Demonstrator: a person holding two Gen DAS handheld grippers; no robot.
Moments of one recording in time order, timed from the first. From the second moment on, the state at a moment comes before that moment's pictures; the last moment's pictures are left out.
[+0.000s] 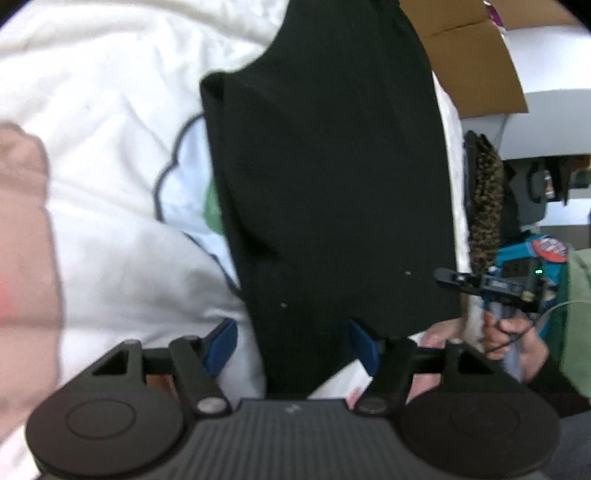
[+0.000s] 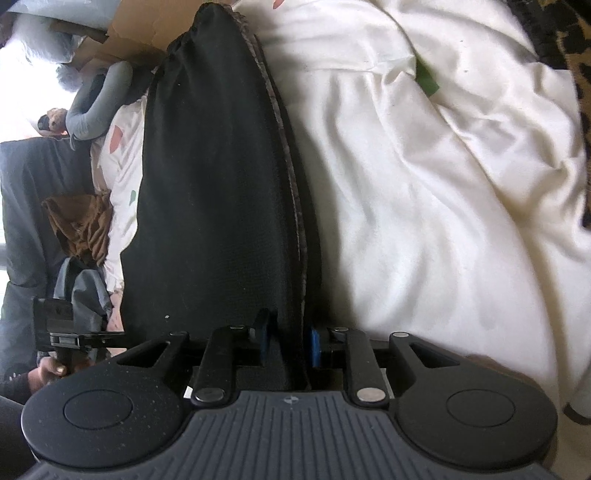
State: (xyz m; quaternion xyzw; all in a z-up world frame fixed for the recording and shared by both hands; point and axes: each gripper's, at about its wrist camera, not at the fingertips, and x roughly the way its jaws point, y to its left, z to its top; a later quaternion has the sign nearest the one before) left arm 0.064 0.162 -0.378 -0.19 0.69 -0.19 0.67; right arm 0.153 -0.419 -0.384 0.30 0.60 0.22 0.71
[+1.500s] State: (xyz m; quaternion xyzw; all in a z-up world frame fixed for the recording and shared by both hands) left arm 0.064 0.107 -0.355 -0.19 0.72 -0.21 0.63; right arm 0.105 -0.394 -0.358 0.30 0.63 0.25 0.67
